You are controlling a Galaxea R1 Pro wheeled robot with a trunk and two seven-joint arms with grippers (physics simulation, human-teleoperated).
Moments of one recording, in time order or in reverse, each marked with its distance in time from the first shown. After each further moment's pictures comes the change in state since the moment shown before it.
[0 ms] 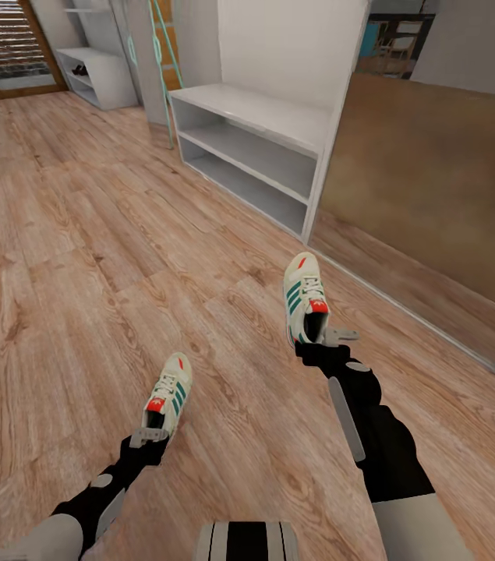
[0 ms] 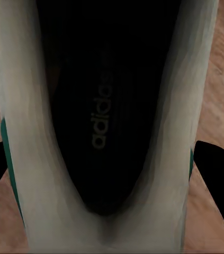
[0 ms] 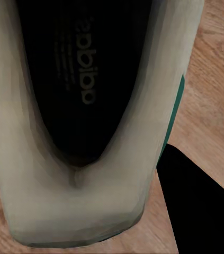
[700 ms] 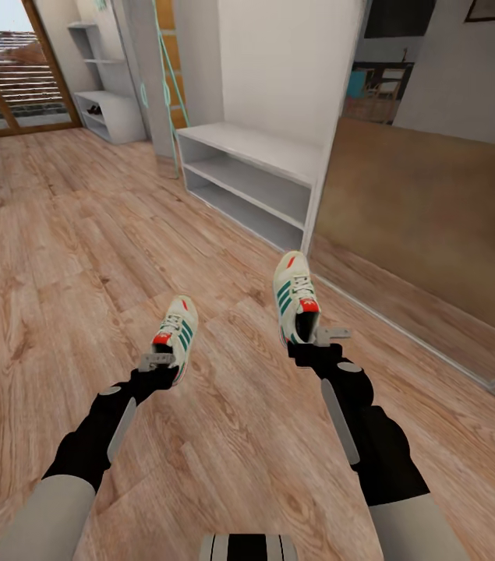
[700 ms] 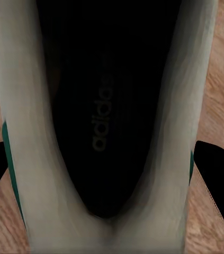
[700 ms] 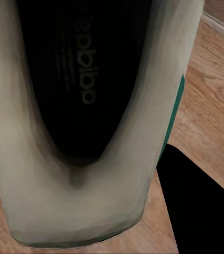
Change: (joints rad) left arm 0.000 -0.050 0.005 -0.734 0.079 0.682 -0.002; right arm 0.000 0.001 0.057 -0.006 0.007 0.002 -0.005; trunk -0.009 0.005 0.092
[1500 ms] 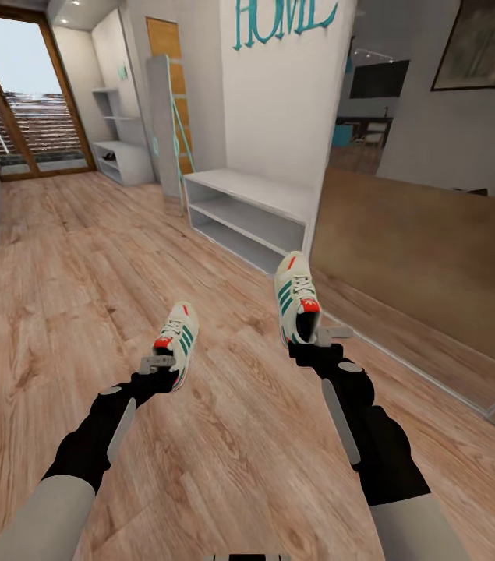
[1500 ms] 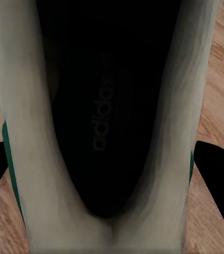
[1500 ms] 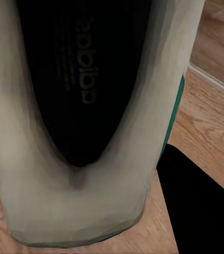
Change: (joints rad) left arm 0.002 0.000 0.000 0.001 0.003 0.051 0.000; right arm 0.000 -0.003 -0.002 0.000 0.000 -0.001 0.001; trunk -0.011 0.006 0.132
